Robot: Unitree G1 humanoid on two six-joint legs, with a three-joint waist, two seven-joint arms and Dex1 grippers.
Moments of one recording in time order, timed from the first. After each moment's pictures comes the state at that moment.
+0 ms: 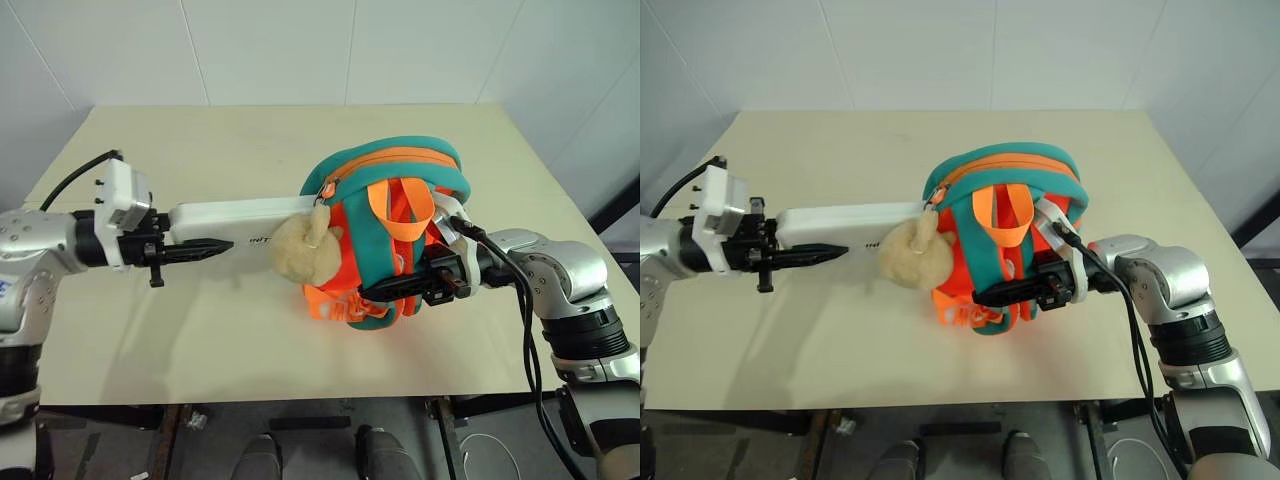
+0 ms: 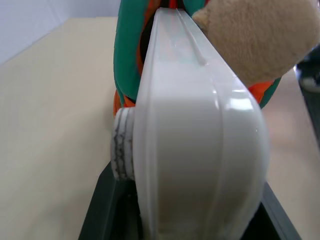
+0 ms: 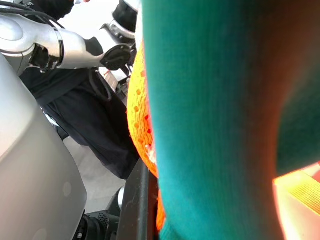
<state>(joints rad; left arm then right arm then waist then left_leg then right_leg) -0.59 0.96 0.14 -0.01 -0.55 0.36 -1.21 -0.78 -0.67 0.13 -0.02 0.74 0.94 1.44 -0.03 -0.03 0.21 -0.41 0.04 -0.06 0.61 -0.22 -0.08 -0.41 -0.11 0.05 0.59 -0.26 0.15</state>
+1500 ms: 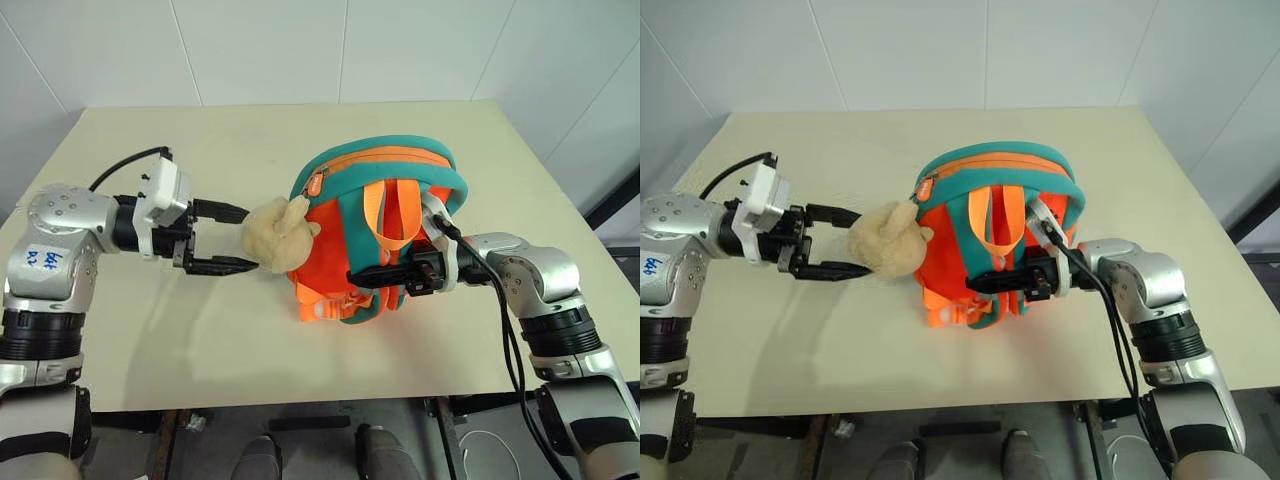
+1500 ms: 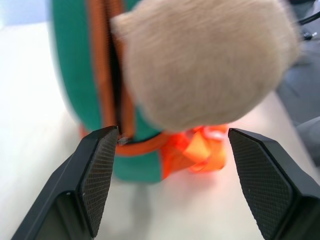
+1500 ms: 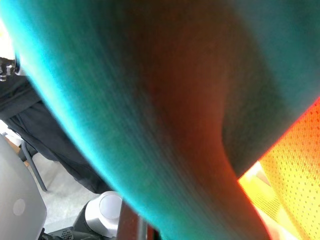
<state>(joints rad) -0.70 0.81 0.10 -0.02 -0.48 0.41 -1.33 -0.78 -0.58 0.13 0.09 0.66 0.83 1.38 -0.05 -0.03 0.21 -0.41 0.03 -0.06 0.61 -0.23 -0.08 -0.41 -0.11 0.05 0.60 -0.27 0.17</state>
